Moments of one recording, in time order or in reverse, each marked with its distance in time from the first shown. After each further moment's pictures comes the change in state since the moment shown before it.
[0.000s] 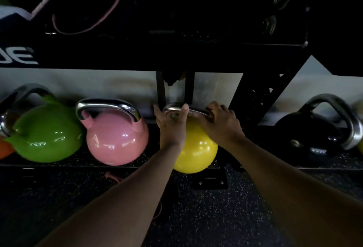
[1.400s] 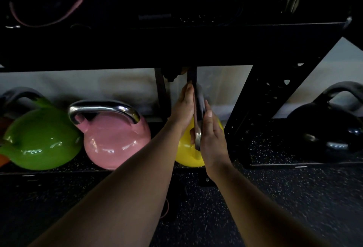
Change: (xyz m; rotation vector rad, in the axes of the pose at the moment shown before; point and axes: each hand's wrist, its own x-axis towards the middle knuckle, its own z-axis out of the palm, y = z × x) left_hand 0.078 0.001 0.032 -0.093 -0.372 0.054; right_hand -0.022 -0.022 0.069 1.090 0.129 0.129
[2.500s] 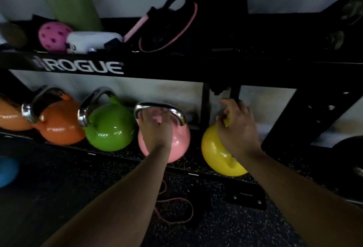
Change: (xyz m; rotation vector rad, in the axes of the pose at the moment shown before) left_hand -0.112 0.020 -0.140 0.263 0.935 0.168; right_hand 0.001 -0.070 0.030 -0.846 -0.063 -0.523
